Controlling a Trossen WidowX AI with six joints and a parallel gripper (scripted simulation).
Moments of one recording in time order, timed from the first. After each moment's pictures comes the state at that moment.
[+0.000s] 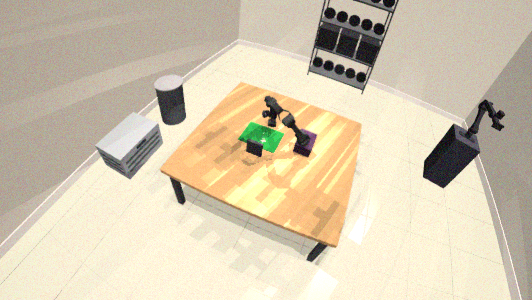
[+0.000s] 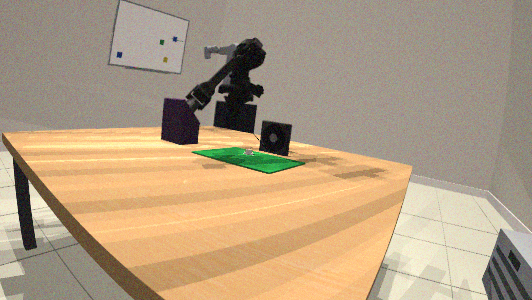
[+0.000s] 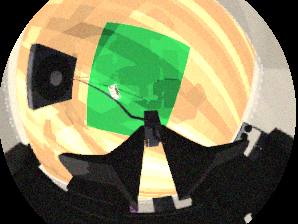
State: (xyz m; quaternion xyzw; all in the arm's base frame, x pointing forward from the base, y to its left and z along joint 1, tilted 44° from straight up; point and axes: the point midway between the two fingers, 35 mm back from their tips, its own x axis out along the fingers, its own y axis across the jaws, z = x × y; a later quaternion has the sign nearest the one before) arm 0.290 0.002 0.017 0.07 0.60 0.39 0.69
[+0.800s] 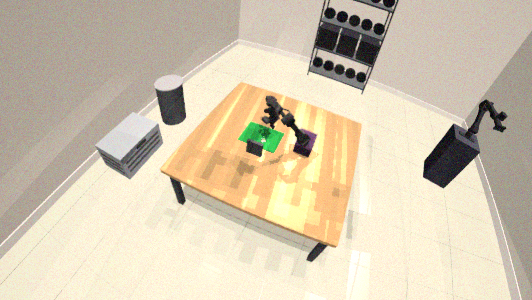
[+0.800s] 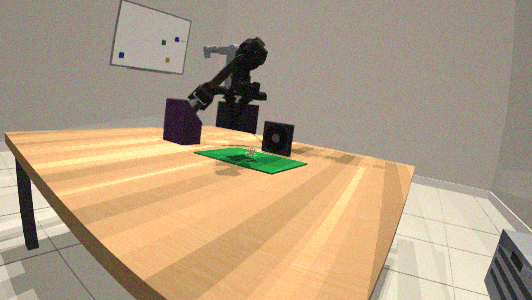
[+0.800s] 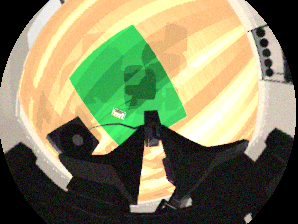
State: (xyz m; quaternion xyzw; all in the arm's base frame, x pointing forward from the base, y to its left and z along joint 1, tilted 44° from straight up) arm 0.282 0.001 0.019 0.34 0.72 0.14 0.58
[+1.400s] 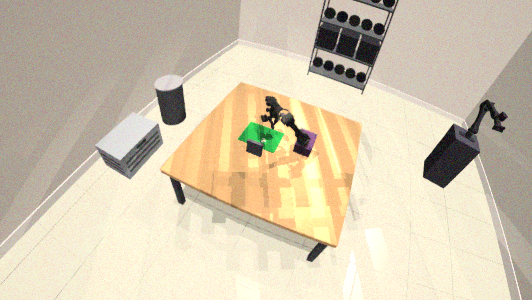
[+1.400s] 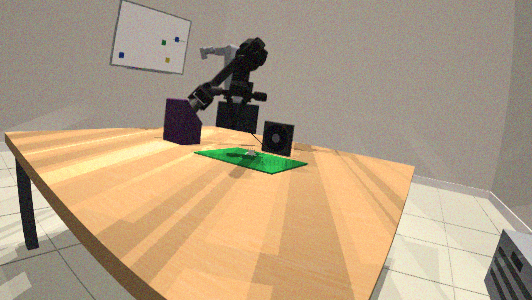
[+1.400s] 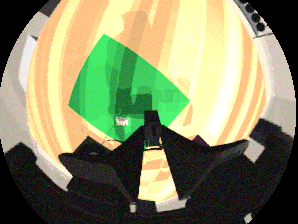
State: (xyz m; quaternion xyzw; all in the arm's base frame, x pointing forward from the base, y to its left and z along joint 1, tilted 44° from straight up) arm 0.280 0.002 0.017 0.44 0.74 0.01 0.51
